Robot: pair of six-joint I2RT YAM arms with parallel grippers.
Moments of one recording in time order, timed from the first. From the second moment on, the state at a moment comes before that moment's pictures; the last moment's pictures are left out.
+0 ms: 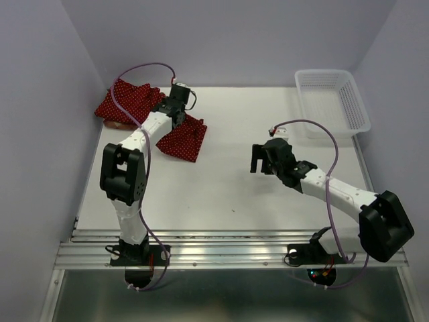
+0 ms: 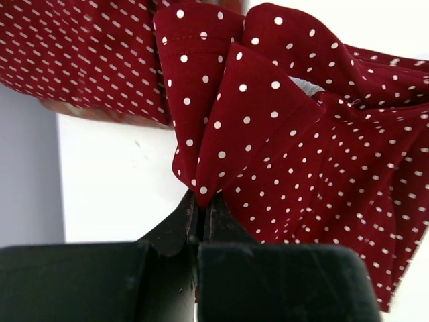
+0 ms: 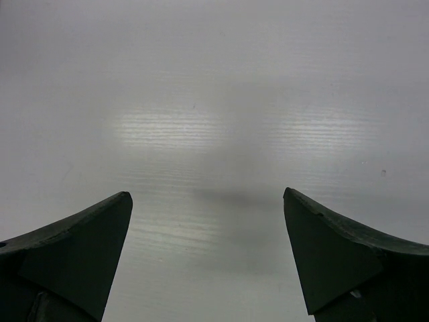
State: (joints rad) left arm -0.36 1.89 1.56 -0.52 -0.55 0.00; right arm 0.60 1.30 0.78 -0.18 0.34 0.47
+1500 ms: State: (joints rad) left arm -0.11 2.14 2.13 -0.46 -0.49 0.44; right arm 0.59 1.44 0.83 -0.19 0.43 0.42
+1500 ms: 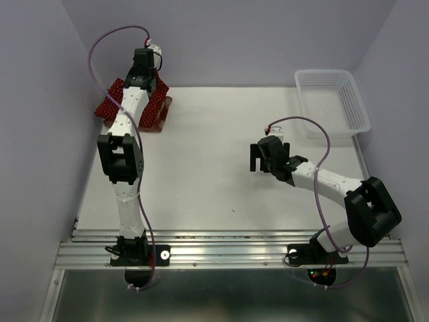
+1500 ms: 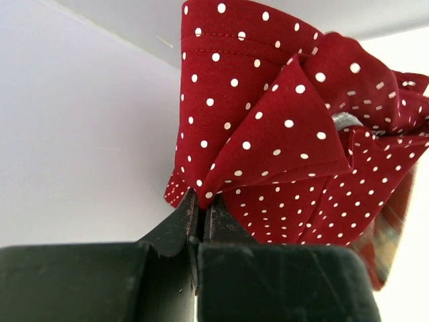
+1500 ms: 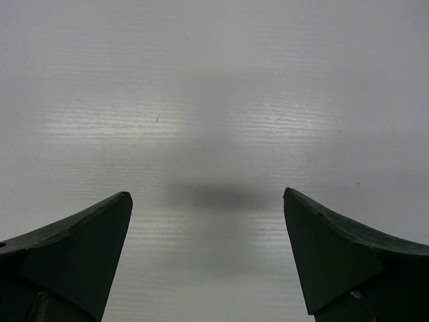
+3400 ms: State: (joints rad) left arm 0.09 2.14 2.18 -0.42 -0.13 0.21; right arm 0.59 1.62 0.98 -0.25 0.39 0.42
